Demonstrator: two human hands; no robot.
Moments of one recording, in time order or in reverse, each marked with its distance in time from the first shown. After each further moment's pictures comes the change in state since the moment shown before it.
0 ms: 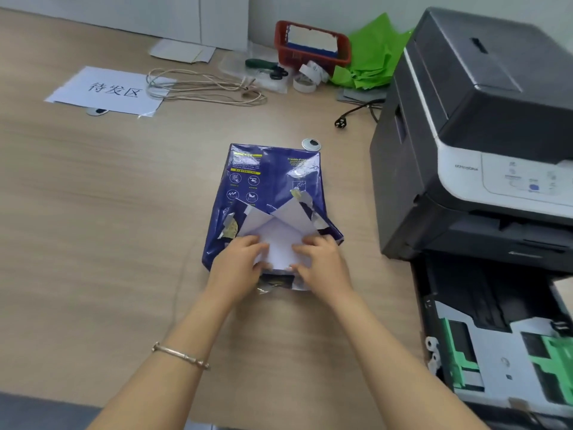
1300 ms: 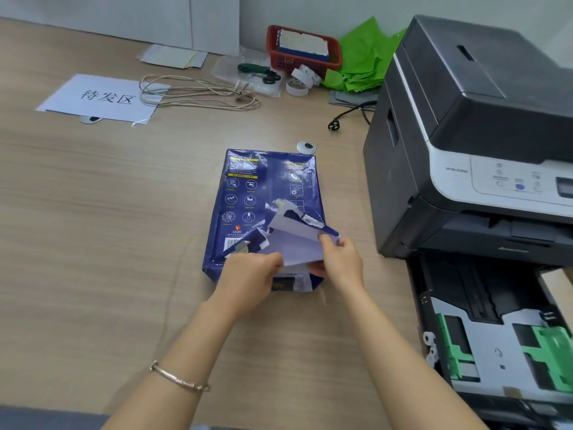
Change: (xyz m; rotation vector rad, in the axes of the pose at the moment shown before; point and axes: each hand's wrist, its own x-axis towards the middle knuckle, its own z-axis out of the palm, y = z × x) left_hand -0.007 0.008 -0.010 0.216 0.151 0.388; right_hand 0.003 -0.005 -0.021 0.919 0.172 0.747
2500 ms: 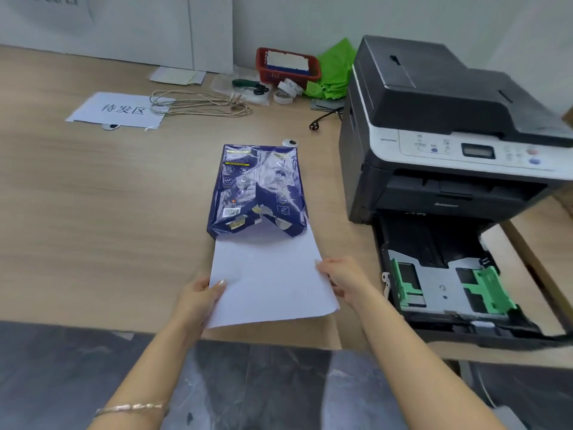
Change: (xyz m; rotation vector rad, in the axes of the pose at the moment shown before) left_hand -0.127 0.036 -0.048 -1.240 -0.063 -1.096; right_hand -0.091 0.043 -0.078 -0.107 -0.241 0.072
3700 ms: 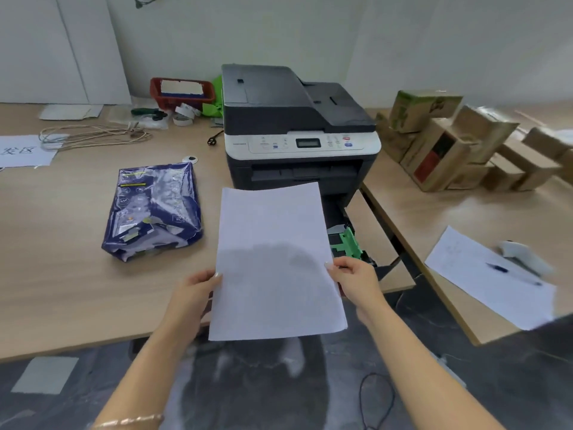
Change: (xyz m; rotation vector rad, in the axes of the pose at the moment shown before) left_hand -0.149 -0.001 0.151 0.048 -0.266 0.139; right_hand -0.163 0.079 -0.201 0.112 0.362 -0.223
